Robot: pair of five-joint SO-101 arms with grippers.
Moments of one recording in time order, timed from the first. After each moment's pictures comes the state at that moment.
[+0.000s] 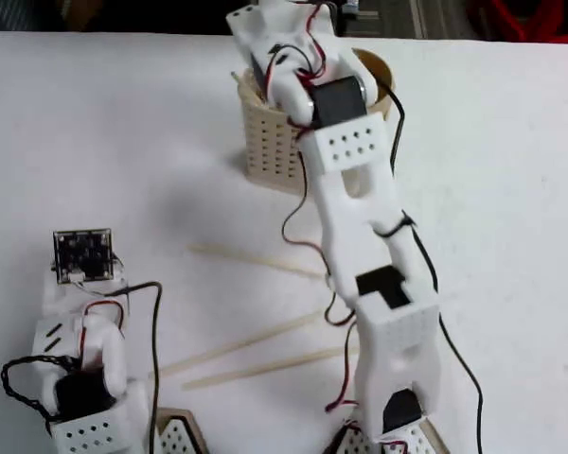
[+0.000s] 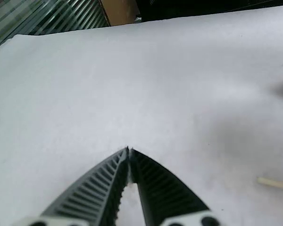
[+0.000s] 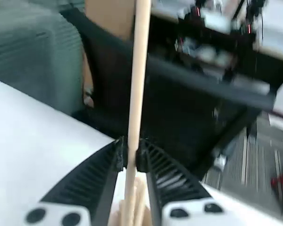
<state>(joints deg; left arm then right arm) -21.4 -104.0 90.7 49.3 -13.8 -23.6 27.7 -58.3 52.6 12.0</state>
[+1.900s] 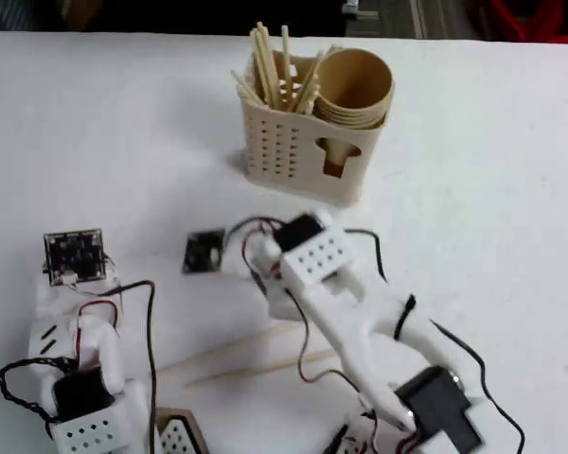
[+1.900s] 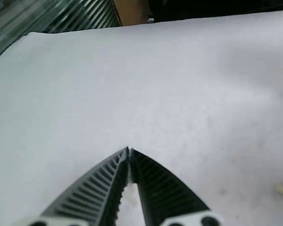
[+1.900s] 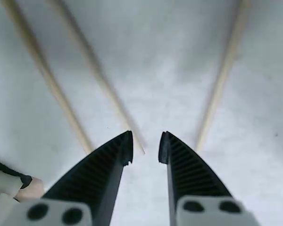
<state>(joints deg) -24.5 -104.0 92.0 46.9 -13.8 -37.4 -11.3 32.4 75.5 53.4</state>
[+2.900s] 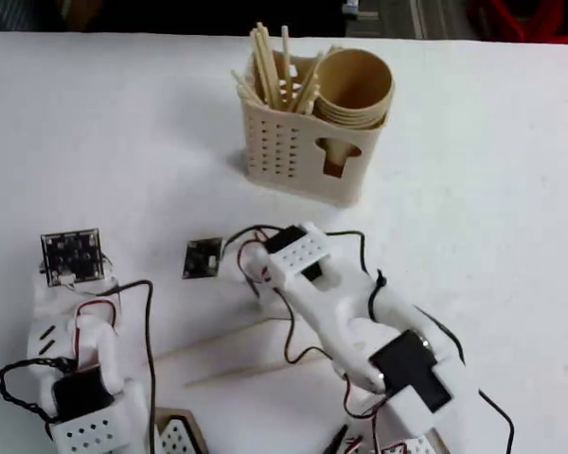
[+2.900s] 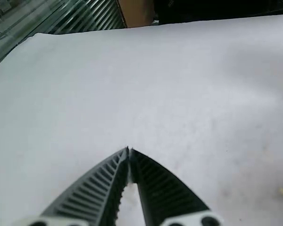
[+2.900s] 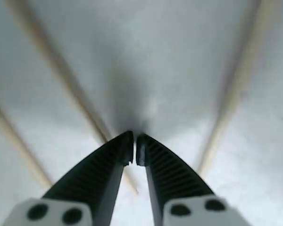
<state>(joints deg) -25.2 -104.0 92.0 46.4 -13.8 -37.5 2.1 37.0 58.5 53.6</state>
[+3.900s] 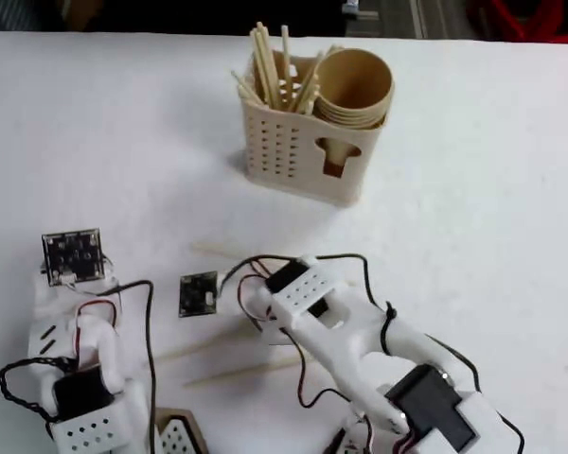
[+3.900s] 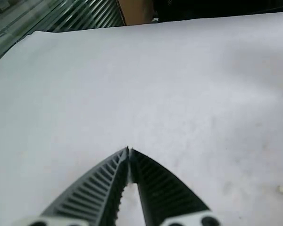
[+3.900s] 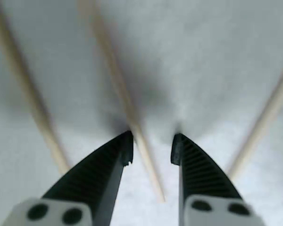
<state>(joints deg) -25.2 -104.0 92.7 46.2 -13.8 -43.2 -7.9 49.1 51.7 53.6</state>
